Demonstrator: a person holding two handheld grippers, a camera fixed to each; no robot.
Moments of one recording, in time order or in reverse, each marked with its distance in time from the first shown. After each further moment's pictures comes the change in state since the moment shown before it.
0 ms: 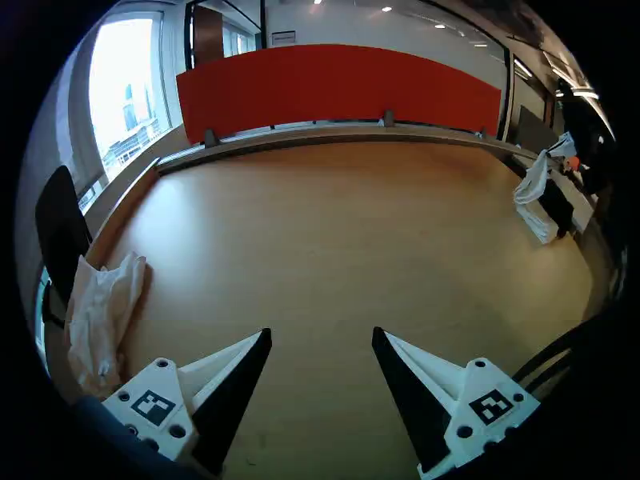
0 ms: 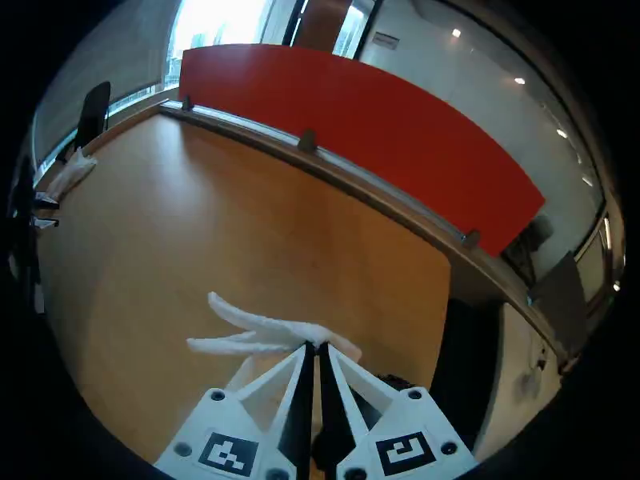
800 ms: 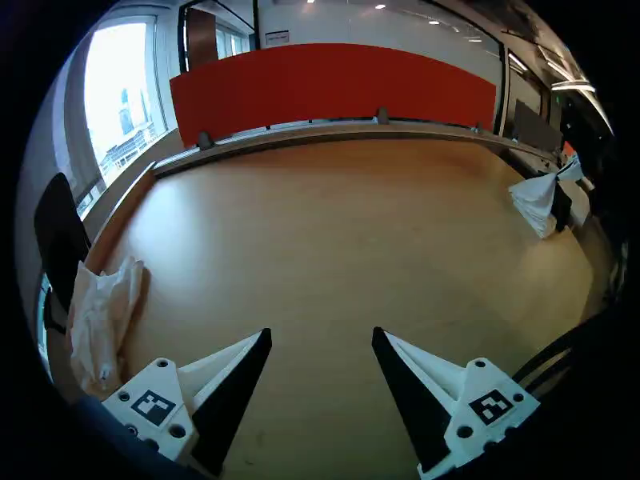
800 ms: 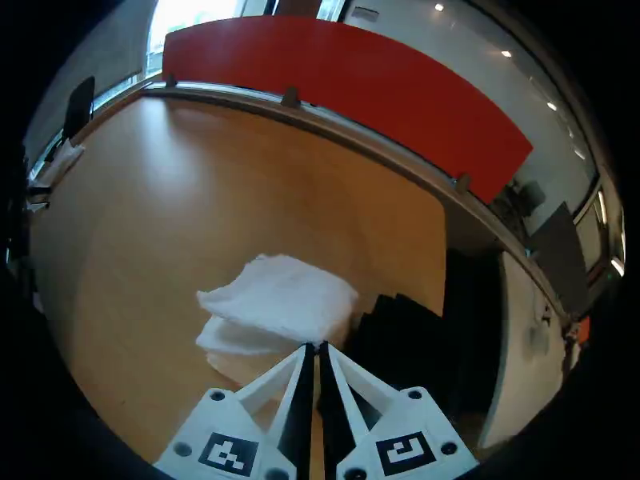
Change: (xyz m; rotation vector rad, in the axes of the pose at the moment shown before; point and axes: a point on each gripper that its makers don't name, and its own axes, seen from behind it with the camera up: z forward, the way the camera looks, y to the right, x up) left arm 0.001 0.001 -0.001 -0.005 -0.005 0.026; right arm -0.096 -0.005 -0.009 -0.037 -0.111 0.081
